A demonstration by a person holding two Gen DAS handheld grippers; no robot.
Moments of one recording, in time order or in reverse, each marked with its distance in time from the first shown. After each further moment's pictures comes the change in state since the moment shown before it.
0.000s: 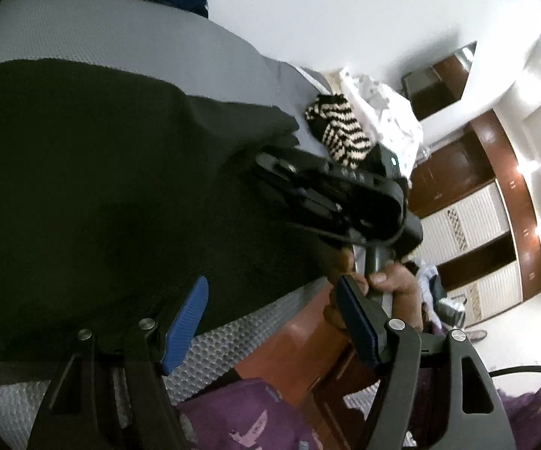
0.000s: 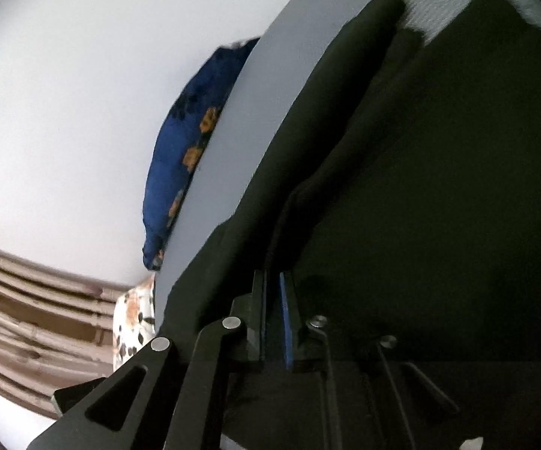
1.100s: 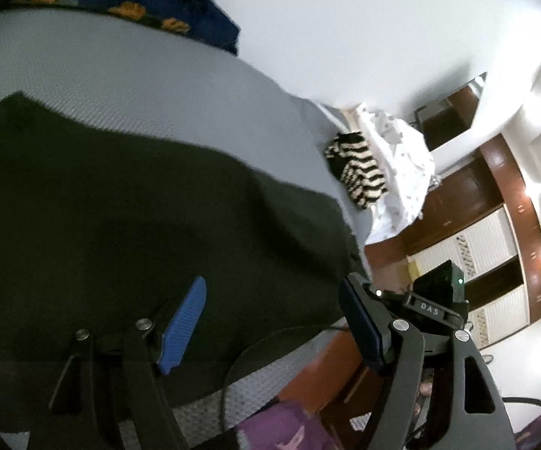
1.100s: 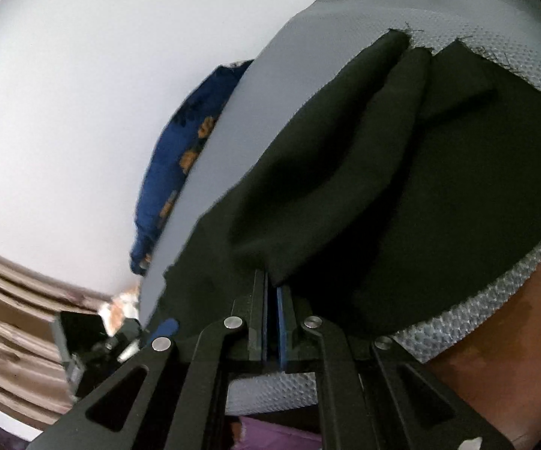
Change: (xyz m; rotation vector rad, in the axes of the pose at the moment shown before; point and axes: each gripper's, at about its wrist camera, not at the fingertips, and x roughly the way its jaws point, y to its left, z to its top) left arm -0.048 0.030 0.033 -0.021 -0.122 0.037; right arm -0.073 0.025 -0.078 -0.035 -0.178 -0.059
